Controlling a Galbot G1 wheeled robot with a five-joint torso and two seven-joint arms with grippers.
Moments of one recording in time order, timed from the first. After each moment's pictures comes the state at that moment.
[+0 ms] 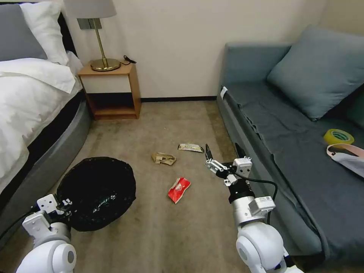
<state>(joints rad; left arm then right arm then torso) 1.51 -1.60 -0.93 -2.24 -0.30 0.60 -0.26 -1.37 1.29 0.20 2.21 0.20 -0.03 0.25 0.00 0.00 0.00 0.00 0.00</state>
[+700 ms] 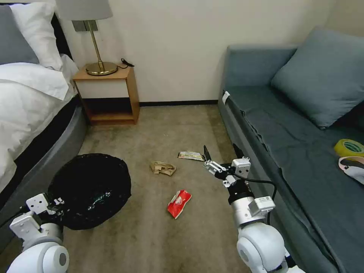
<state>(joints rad) 1.52 -1.61 -0.97 -2.27 -0.32 0.61 -0.26 -1.36 1.27 0.18 2.21 0.23 -0.05 0.25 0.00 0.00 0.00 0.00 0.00</state>
